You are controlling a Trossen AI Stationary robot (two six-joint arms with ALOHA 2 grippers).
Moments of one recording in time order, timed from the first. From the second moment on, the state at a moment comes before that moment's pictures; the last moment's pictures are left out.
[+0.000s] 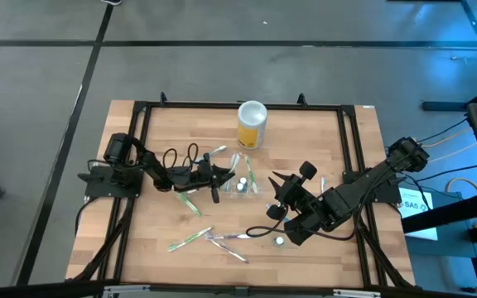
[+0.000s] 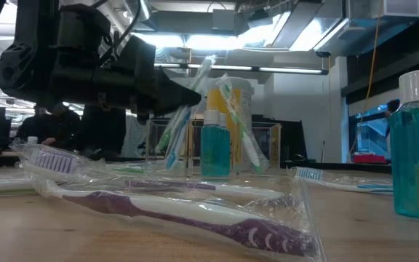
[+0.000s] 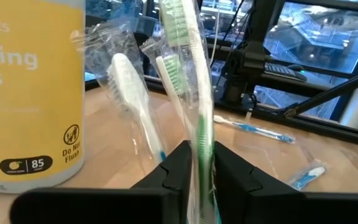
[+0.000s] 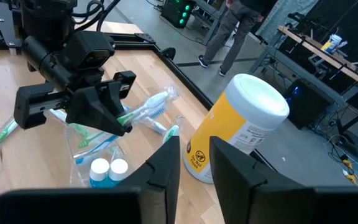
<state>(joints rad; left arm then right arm) -0.12 1.90 0.40 1.51 -0.42 -0.20 0.60 1.60 1.38 -0.90 1.19 0.71</state>
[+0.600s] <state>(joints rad) -0.13 1.90 0.40 1.51 -0.42 -0.20 0.60 1.60 1.38 -0.90 1.18 0.69</state>
